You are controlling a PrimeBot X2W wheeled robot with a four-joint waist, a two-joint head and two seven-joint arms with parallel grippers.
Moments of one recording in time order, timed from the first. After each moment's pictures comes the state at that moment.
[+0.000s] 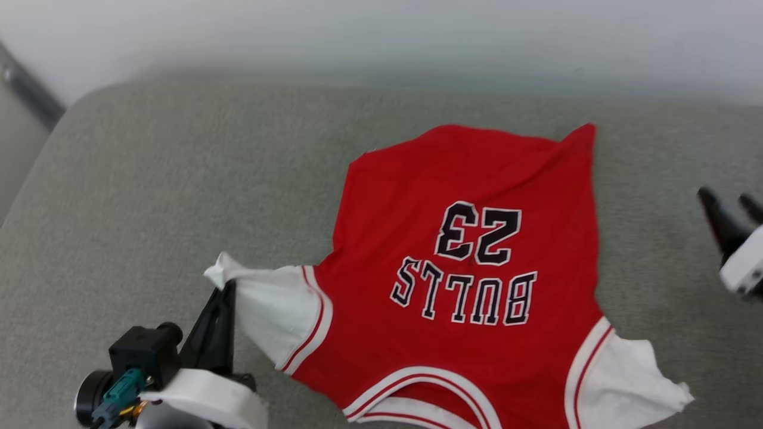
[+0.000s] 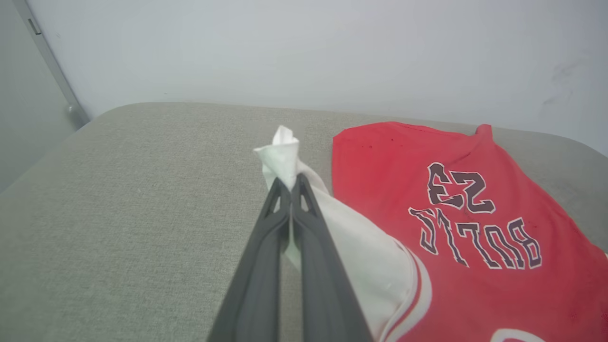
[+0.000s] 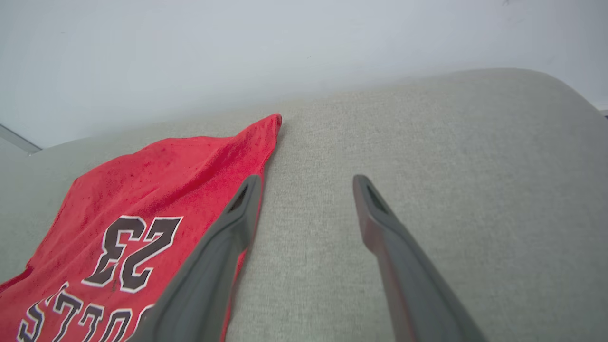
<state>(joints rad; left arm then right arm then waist) 0.08 0.40 -0.29 -0.26 -0.47 0.28 0.03 -0.37 -0.36 -0.09 0.38 0.55 0.13 0.28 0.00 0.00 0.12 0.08</state>
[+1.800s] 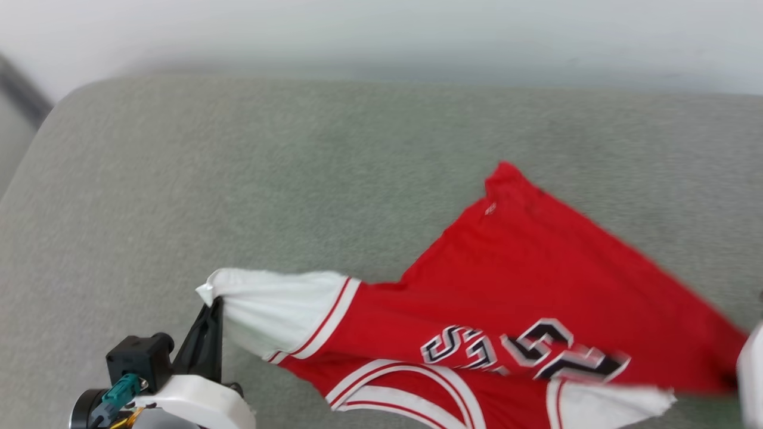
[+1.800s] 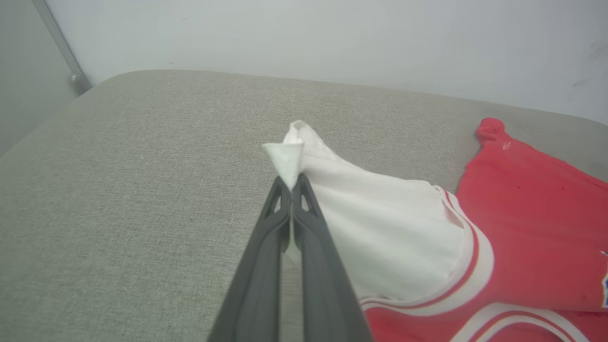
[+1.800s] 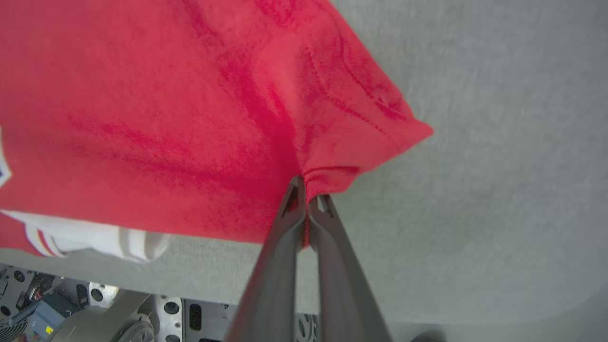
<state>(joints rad) 0.04 0.40 -0.31 -0.15 -0.50 0.28 -0.03 -0.18 -0.56 -0.04 0.18 0.52 0.13 1.00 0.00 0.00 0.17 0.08</state>
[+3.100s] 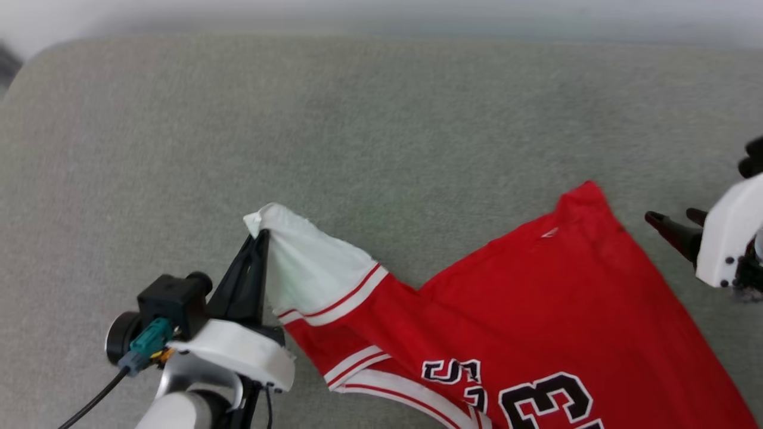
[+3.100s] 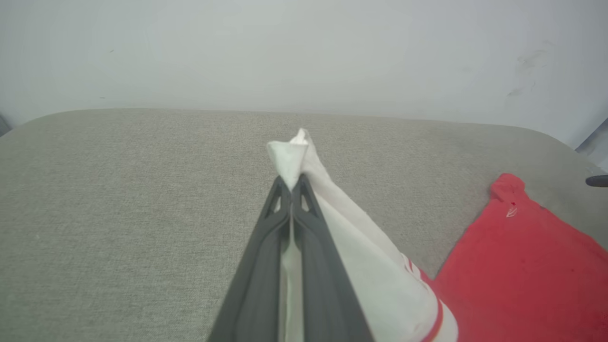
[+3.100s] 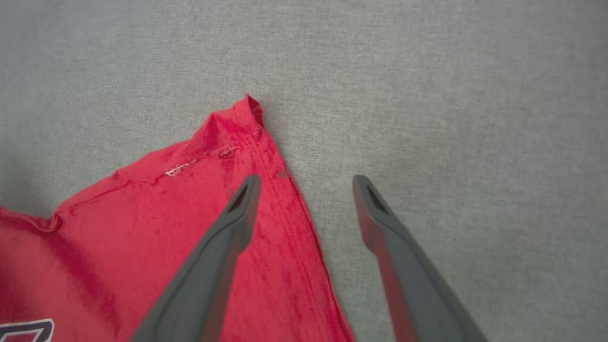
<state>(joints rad) -0.12 0.38 -0.38 -0.21 -0.48 0.25 0.00 -0.45 -0.42 0.02 0.22 0.59 0.13 0.80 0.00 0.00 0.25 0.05</state>
